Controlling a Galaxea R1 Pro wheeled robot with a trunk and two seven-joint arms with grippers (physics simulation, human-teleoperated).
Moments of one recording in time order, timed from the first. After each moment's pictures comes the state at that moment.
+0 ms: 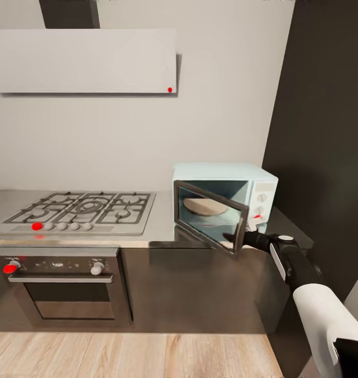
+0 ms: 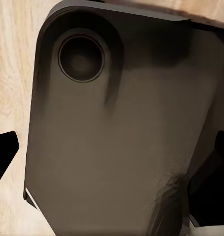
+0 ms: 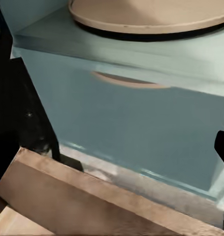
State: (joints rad) left arm 0.00 -0.03 0.01 -0.04 0.19 -0.01 0.00; right arm -0.85 -0.13 -0.11 -0.78 0.14 0.36 0.65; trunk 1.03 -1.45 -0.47
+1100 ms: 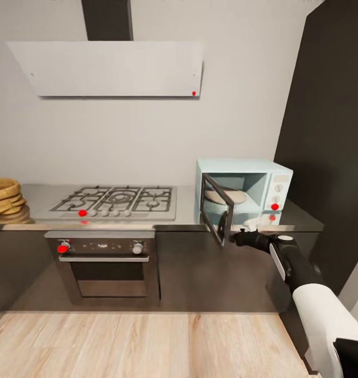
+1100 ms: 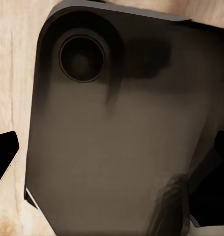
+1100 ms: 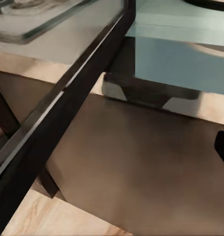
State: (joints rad) left arm 0.00 -0.03 0.01 -0.05 0.19 -0.01 0.00; right arm -0.85 -0.13 -0.11 -0.78 0.14 0.36 0.65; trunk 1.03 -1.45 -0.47
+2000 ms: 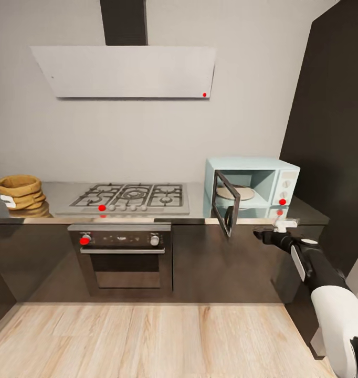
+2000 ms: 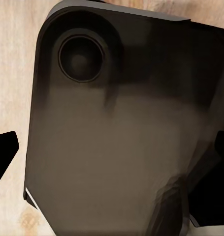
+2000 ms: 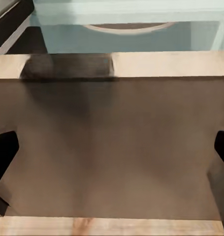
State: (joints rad) left arm 0.00 -0.03 0.01 -0.04 0.19 -0.01 0.00; right arm -0.85 -0.21 -0.25 -0.74 0.14 0.36 0.38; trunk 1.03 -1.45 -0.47
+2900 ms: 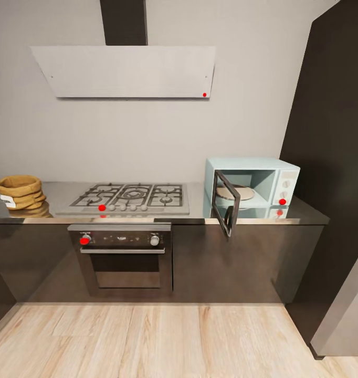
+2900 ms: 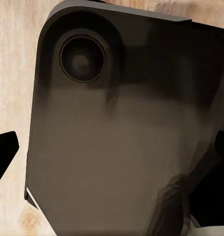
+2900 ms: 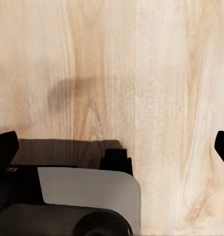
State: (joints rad) left arm 0.00 -0.03 0.01 -0.05 0.19 -0.01 0.00; right arm -0.34 -0.10 -0.25 0.03 0.22 0.00 0.15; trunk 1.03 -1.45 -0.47
